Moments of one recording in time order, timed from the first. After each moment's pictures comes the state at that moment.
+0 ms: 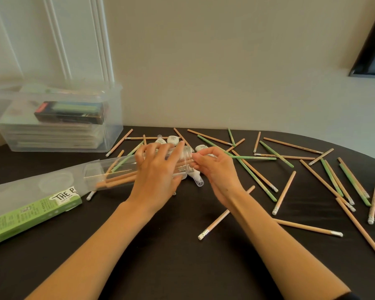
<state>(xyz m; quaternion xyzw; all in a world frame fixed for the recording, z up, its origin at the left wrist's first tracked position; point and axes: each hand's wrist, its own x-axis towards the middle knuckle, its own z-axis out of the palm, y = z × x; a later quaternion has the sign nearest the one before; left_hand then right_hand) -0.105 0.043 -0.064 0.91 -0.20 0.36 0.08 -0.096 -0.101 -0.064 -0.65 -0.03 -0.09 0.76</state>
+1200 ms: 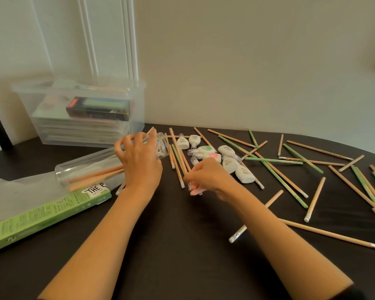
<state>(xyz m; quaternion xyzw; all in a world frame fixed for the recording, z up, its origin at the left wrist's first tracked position) -0.066 0.104 -0.071 0.92 0.04 0.36 0.12 -0.080 -0.039 -0.052 -0.87 0.01 0.12 0.48</state>
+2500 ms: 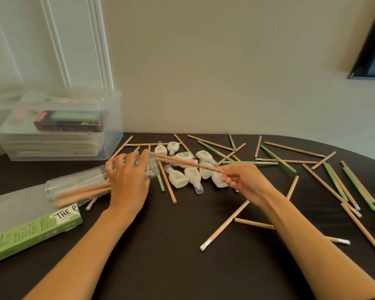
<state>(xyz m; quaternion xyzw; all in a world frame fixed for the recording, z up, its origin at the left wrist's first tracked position) -0.069 0.083 -0.088 0.94 -0.04 0.32 0.07 -0.088 -0.161 -0.057 -0.69 0.09 0.02 0.72</state>
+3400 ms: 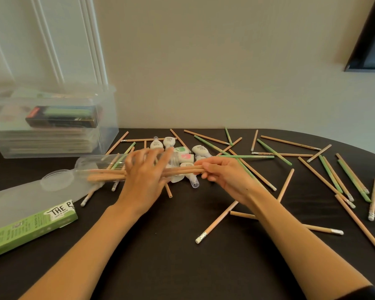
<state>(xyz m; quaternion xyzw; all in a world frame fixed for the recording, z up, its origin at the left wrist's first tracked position) -0.084 0.058 -0.081 0.90 -0.23 0.37 0.07 -0.094 -0.139 -0.064 -0.70 -0.06 0.03 0.71</state>
